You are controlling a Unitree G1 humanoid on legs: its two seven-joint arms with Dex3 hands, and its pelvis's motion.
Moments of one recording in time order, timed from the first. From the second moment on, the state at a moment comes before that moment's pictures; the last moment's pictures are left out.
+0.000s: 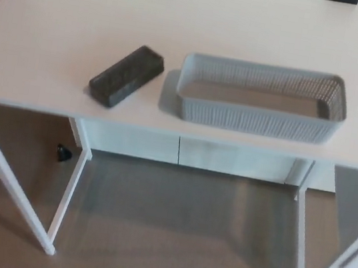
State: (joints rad) left_arm 0.29 0.42 0.28 1.10 -0.08 -0.47 -0.17; right_arm 0.40 -0.45 -0.11 0.48 -0.04 0.06 0.22
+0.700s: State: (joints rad) left_arm 0.34 0.43 0.27 1.06 -0.08 -0.48 -0.17; right_arm 0.39 -0.43 -0.09 0.53 -0.03 0.05 0.24
